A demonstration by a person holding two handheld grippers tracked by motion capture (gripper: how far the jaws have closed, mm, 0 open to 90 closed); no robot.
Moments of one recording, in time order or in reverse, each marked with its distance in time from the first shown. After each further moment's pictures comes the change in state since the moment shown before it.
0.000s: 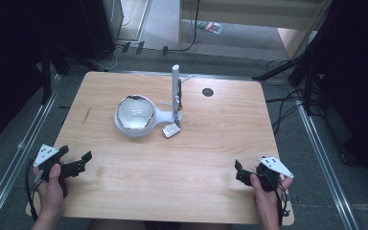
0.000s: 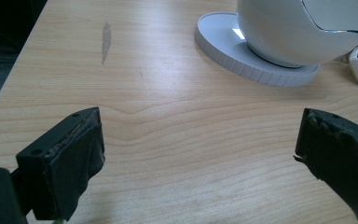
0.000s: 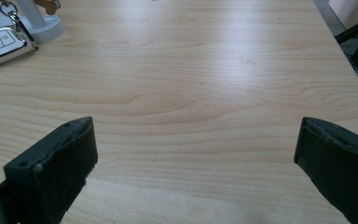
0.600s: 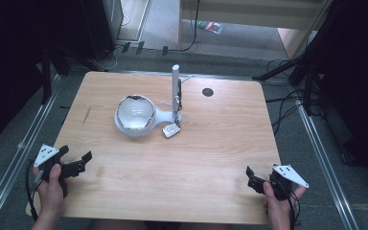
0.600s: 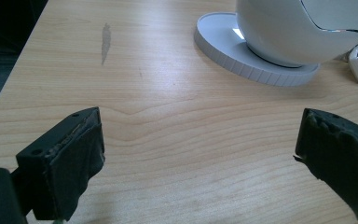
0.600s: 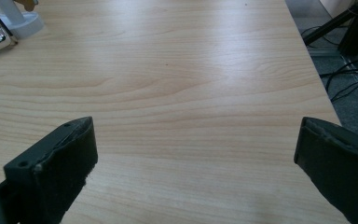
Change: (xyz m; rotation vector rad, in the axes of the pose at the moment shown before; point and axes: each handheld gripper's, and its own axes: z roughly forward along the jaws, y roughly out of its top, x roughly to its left) left arm -0.001 0.000 0.000 0.001 0.003 0.012; right arm -0.029 -0.015 -0.022 0.004 -0.024 0.039
